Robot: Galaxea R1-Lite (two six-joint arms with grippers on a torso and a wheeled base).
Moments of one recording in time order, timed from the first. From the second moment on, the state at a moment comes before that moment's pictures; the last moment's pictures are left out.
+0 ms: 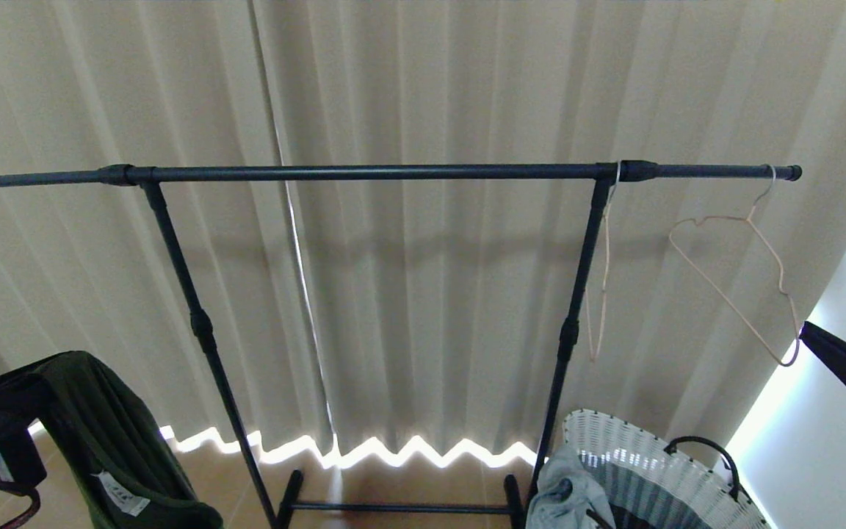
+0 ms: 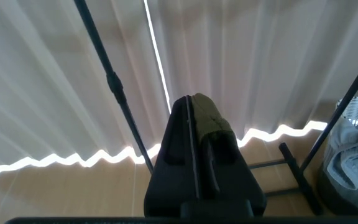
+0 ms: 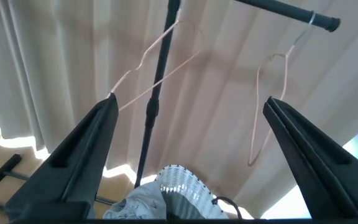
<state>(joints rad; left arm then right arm) -0.11 0.92 -0.36 -0.38 0.00 0.14 0.11 0.92 -0.39 -0.47 0.02 -0.17</state>
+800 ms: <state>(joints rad) -0.12 0.92 -0.36 -0.39 0.00 0.14 0.11 0.89 -0.35 -0.47 0.02 -0.17</state>
